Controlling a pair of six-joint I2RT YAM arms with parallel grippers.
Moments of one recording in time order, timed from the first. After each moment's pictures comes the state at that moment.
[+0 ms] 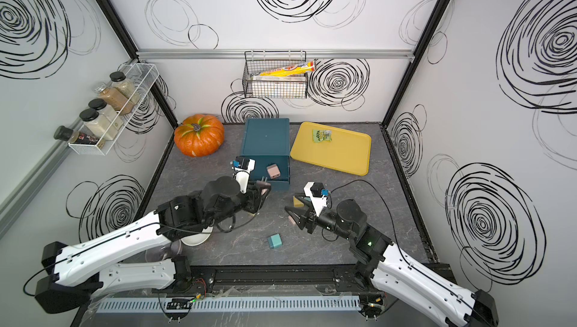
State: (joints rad) left arm -1.04 1.13 1.19 -0.61 -0.39 -0.63; right arm 0.87 0.59 0.40 0.08 -0.15 0.23
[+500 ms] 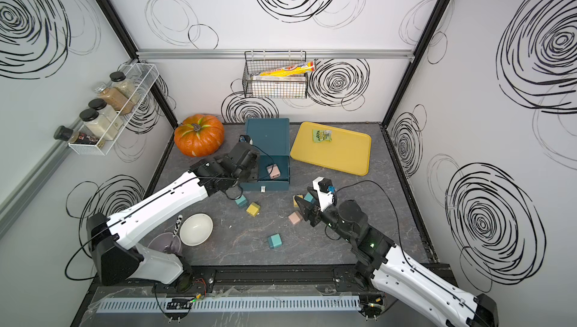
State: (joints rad) left arm -0.75 1.46 1.38 -0.85 -0.38 -0.55; right arm 0.87 0.55 0.40 0.01 0.08 0.24
